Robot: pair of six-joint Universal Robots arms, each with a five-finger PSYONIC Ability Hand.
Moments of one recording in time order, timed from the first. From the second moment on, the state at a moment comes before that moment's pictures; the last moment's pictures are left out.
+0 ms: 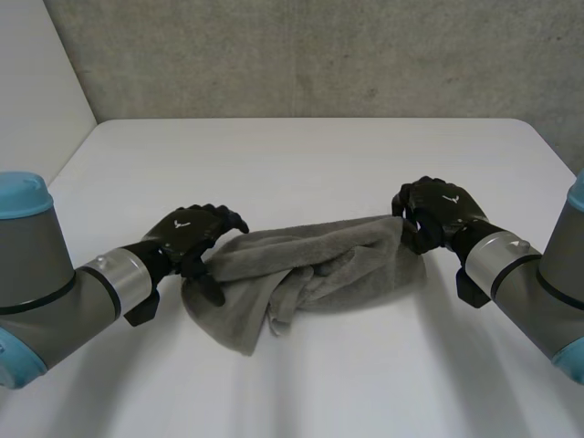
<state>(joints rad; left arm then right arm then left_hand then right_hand) 4.43 -1.94 -1.69 3.23 -1.12 3.26 1.86 -1.23 1.67 -0.18 1.28 3.17 0.29 0.27 0.22 0.23 0.07 1.32 1.30 0.22 0.25 1.16</state>
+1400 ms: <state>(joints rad) 4.40 -1.91 -0.97 3.44 -1.23 3.24 1.88 -1.27 0.92 -0.11 1.41 2.74 1.27 1.34 0.22 0.23 1.13 1.32 1.30 0.22 0.25 1.16</state>
